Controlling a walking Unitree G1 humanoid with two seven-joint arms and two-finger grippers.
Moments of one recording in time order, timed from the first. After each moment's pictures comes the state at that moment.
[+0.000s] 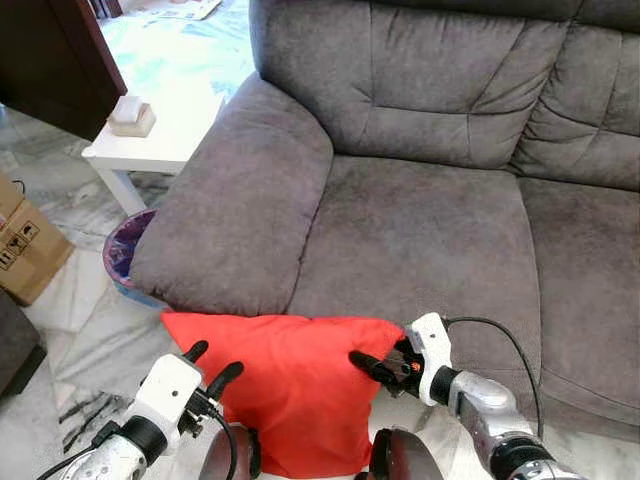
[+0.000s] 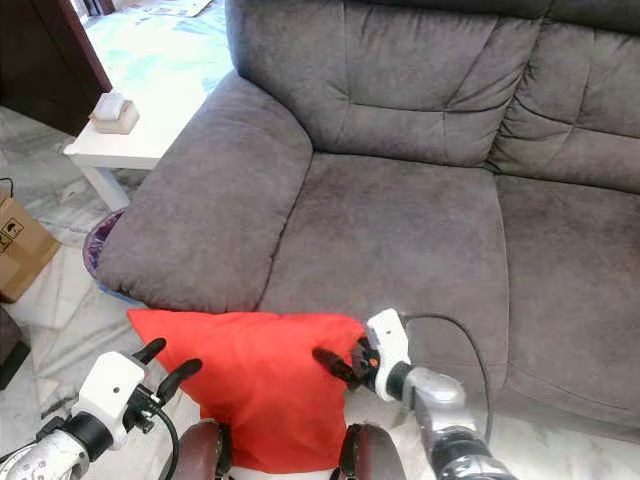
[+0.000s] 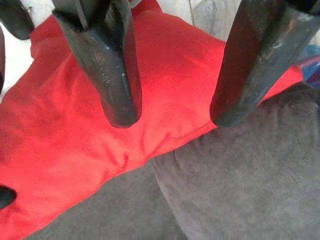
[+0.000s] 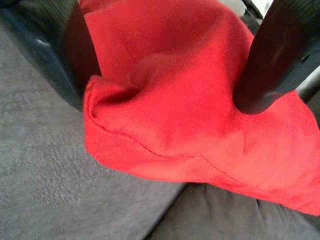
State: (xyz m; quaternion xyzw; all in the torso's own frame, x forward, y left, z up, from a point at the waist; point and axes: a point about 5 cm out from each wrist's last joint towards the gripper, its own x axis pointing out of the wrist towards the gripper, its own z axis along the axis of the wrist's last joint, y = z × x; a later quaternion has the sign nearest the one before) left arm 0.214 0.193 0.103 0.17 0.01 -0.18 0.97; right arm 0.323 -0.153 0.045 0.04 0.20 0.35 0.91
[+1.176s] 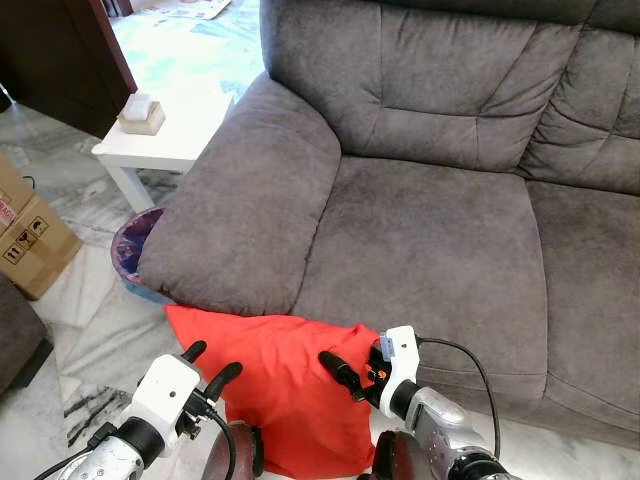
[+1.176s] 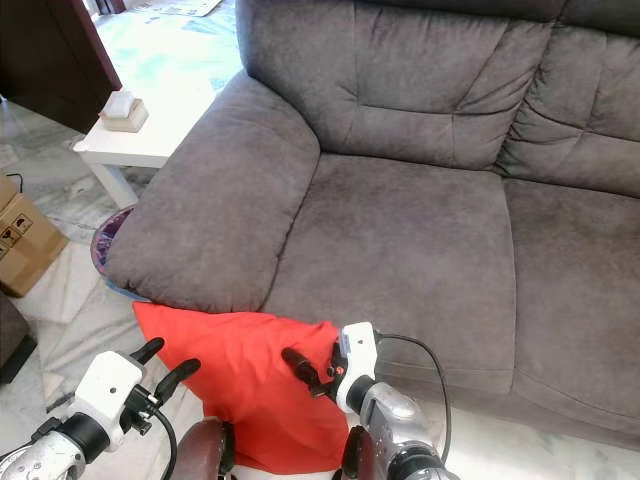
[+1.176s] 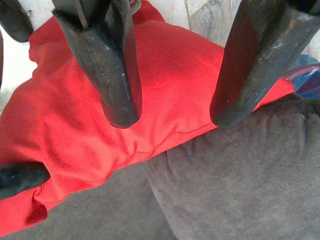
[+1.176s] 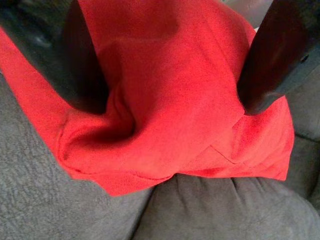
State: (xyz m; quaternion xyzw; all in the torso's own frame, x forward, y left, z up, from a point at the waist) left arm 0.210 0.194 0.107 0.17 0.02 -0.18 0.97; right arm 0.310 -0.104 0.025 0.15 0.21 0.32 0.91
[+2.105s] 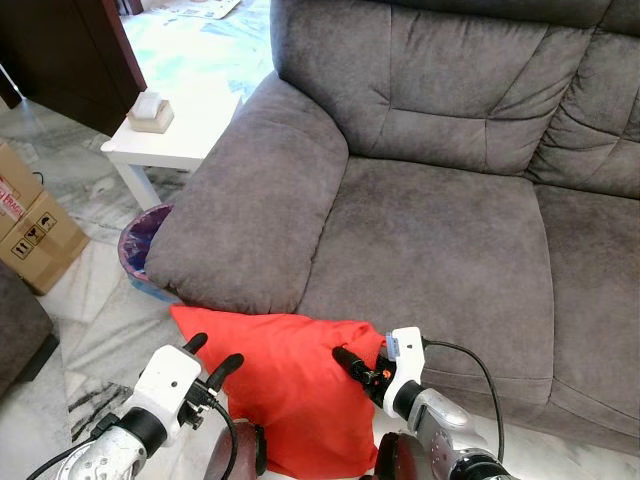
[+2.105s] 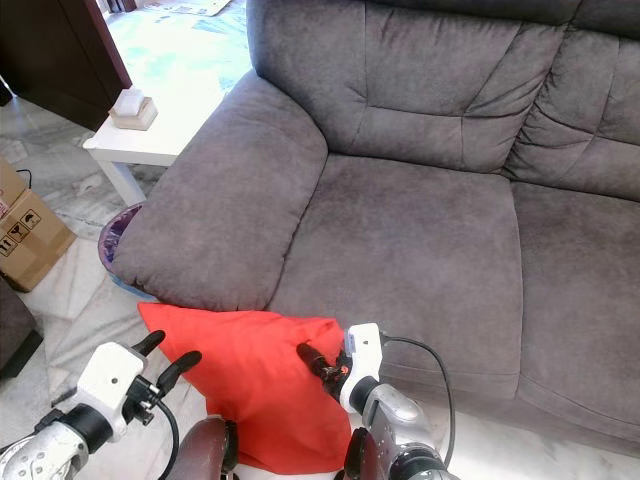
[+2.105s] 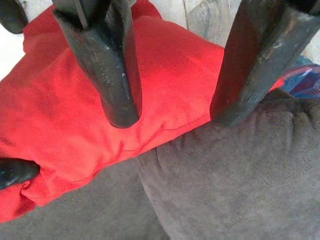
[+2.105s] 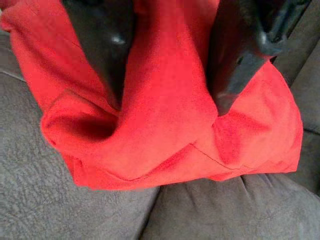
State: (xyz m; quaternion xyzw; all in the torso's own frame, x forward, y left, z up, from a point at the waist) left arm 0.220 0.193 0.112 0.17 0.01 -0.18 0.97; right arm 0.311 -0.111 0.024 0.16 0.21 0.29 0.92
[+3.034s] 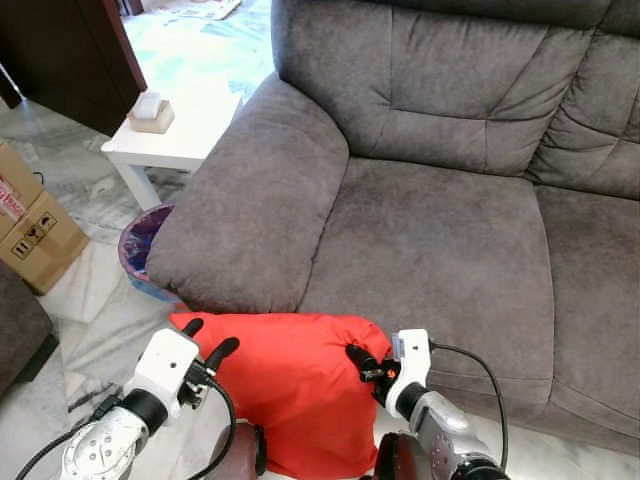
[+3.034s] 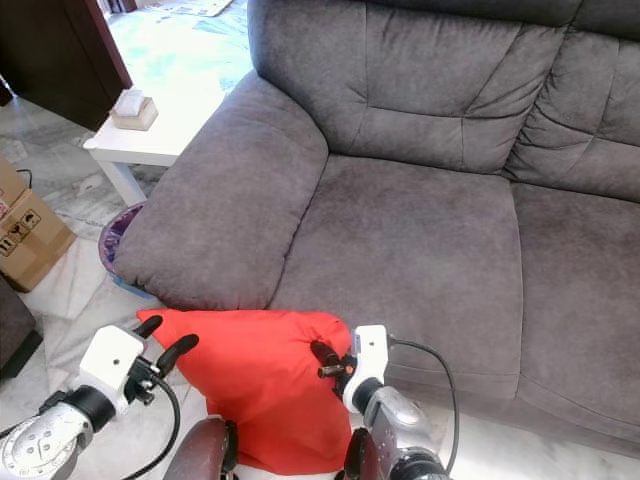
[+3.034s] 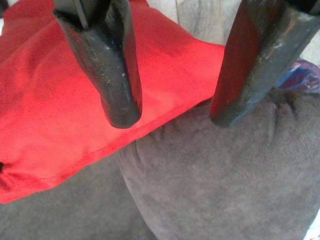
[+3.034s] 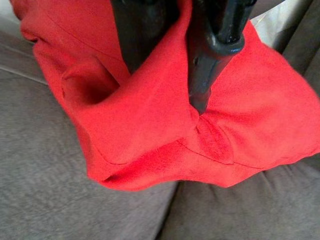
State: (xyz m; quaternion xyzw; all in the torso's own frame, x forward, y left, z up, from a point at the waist) left arm 0.238 0.199 0.113 0.17 0.00 -0.16 0.97; right arm 0.310 -0.116 0.021 0.17 0.20 0.25 0.93
